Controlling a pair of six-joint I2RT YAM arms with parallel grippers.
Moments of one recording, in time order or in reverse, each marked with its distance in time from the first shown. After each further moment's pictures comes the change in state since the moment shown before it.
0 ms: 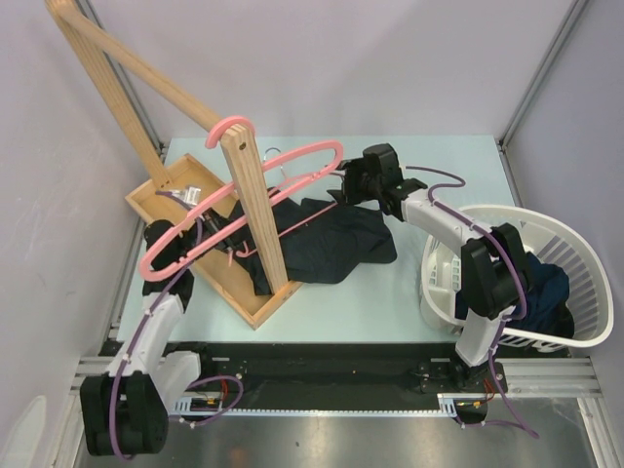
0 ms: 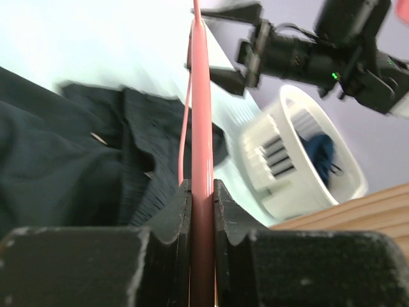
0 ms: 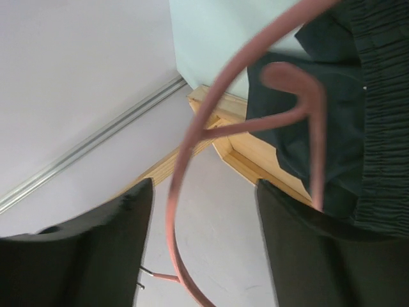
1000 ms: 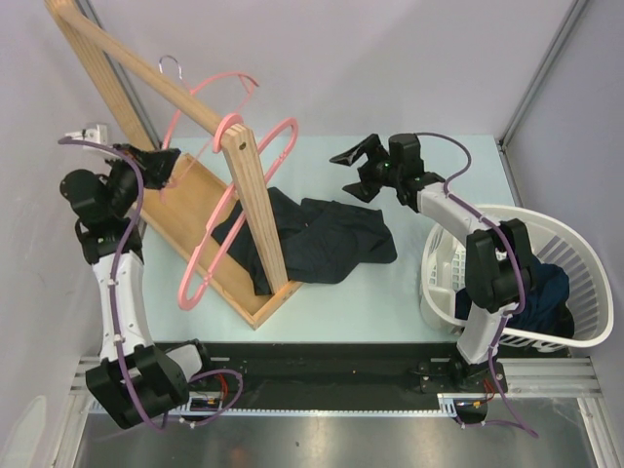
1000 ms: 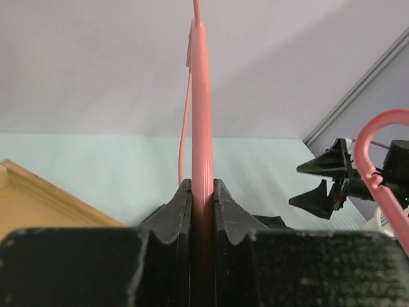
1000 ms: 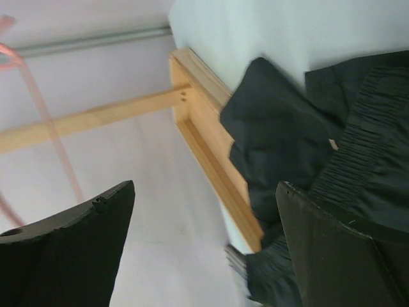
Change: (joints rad) left arm 0.357 0.154 0.518 -0.174 -0.076 0.185; right arm -0.138 0.023 -0.001 0.158 -0.293 -0.490
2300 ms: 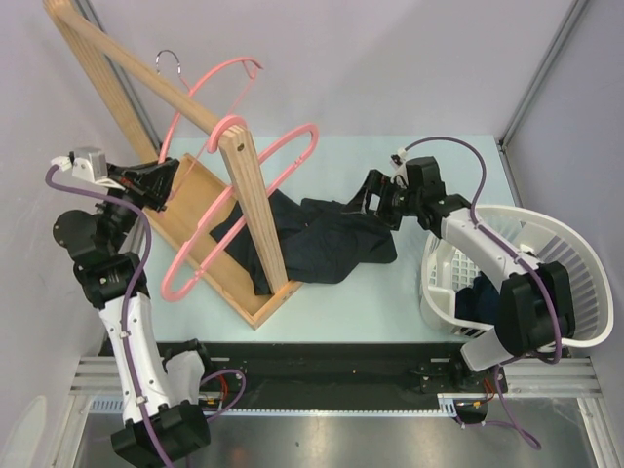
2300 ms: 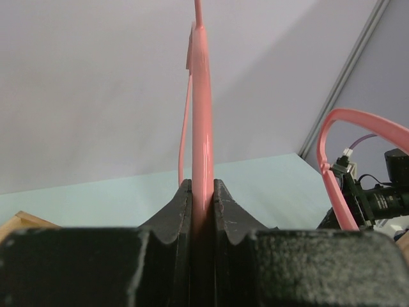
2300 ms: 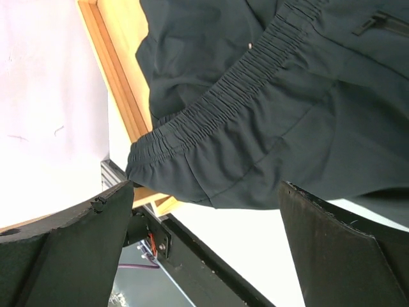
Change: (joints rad) left arm 0.034 -0.279 -0.034 0.030 0.038 -0.007; right arm -0.003 -0.311 -0.242 -0.272 -0.133 -0.636
